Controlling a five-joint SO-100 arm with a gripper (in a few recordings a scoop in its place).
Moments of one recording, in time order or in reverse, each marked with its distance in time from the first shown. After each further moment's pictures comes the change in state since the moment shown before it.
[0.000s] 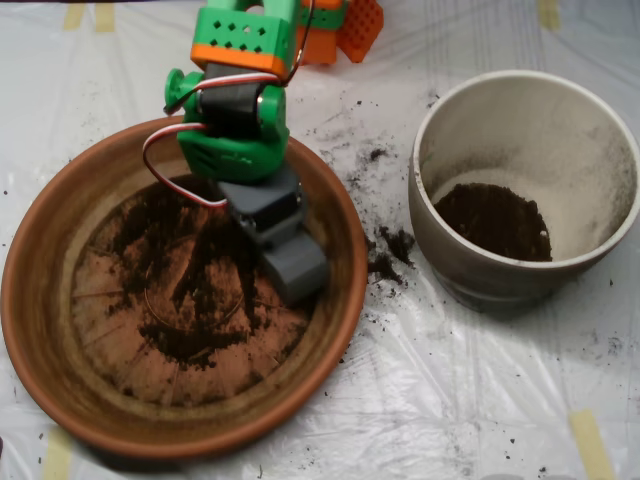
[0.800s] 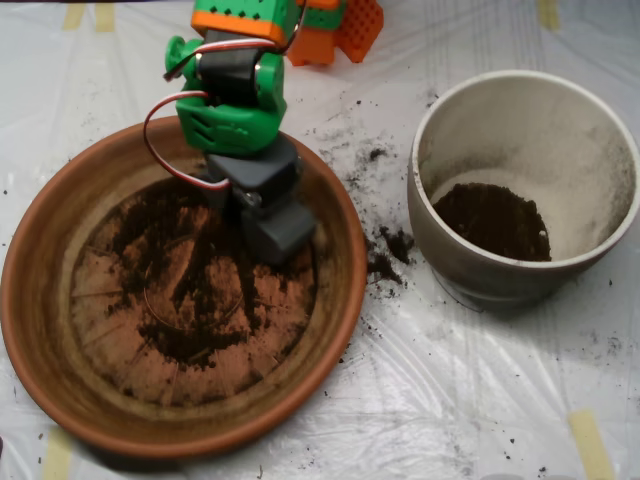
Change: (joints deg) arm 3.3 9.1 10.8 -5.0 -13.5
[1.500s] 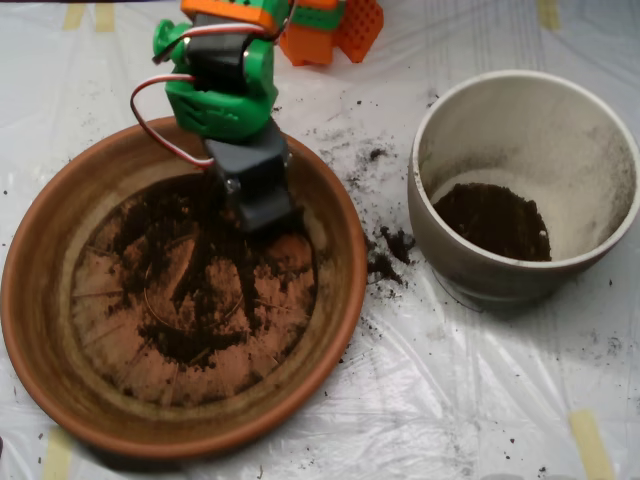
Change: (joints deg) arm -1.0 4.0 -2.0 6.7 16.8
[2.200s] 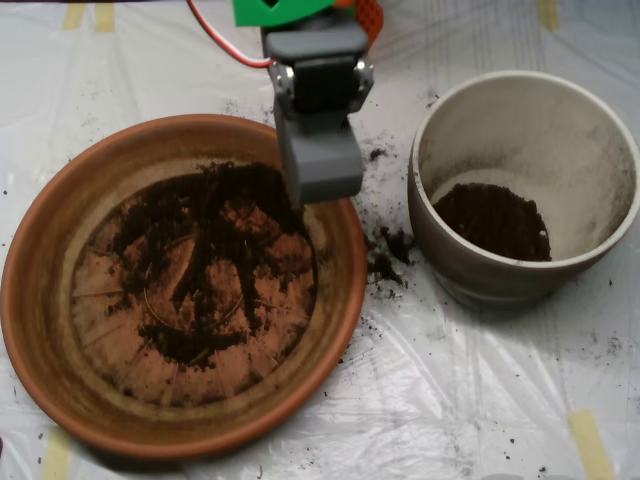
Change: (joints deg) arm -17.3 9.1 -31.0 16.7 30.6
